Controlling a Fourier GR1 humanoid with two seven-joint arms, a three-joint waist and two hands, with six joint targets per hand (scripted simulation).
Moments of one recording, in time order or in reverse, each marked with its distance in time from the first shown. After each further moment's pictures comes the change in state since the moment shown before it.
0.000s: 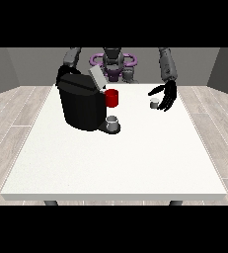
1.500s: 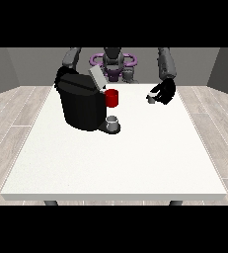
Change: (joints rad) left arm -0.172 -0.009 -0.034 0.134 -0.208 0.131 -0.162; right arm -0.008 -0.002 -0.033 0.082 -0.040 0.007 -0.027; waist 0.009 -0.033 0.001
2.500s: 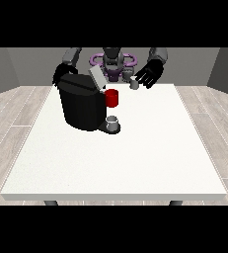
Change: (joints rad) left arm -0.298 0.021 0.043 -0.090 0.004 -0.172 0.163; right arm -0.036 0.020 0.042 0.002 0.000 0.013 -0.014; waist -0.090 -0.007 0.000
